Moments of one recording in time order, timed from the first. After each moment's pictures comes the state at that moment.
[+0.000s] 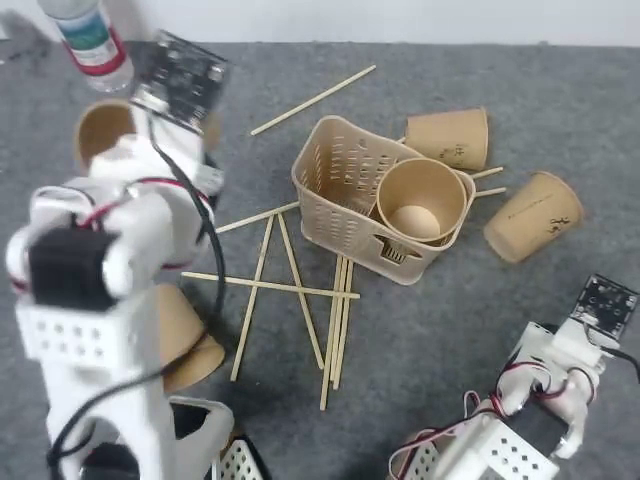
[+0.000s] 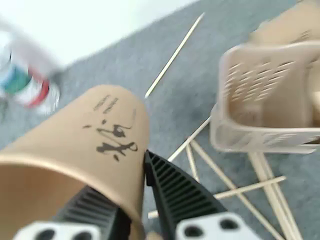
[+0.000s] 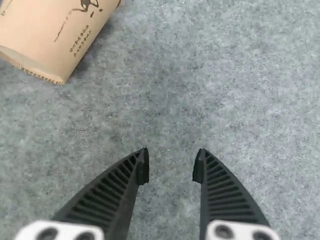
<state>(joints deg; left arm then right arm) 2.3 -29.0 -11.9 98.3 -12.8 36.0 -103.2 90.5 65.8 8.6</state>
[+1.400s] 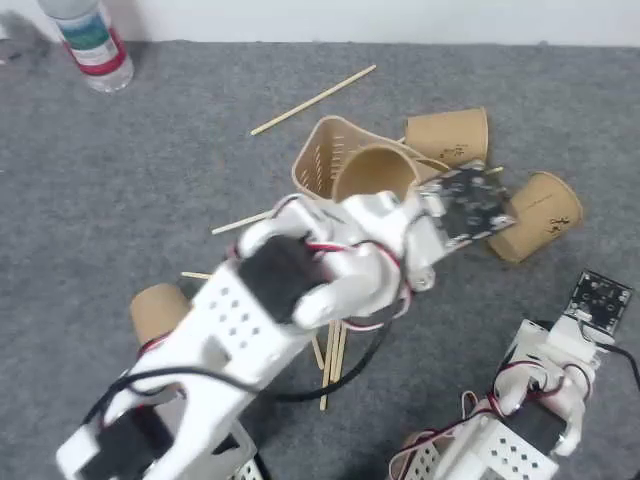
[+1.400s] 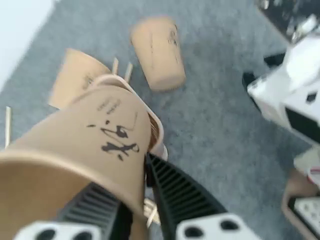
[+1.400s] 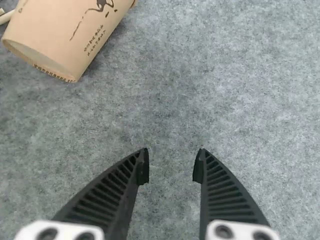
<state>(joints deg) 46.0 -18.4 -3.9 86.3 -13.2 33.7 -103.2 90.5 65.8 8.6</state>
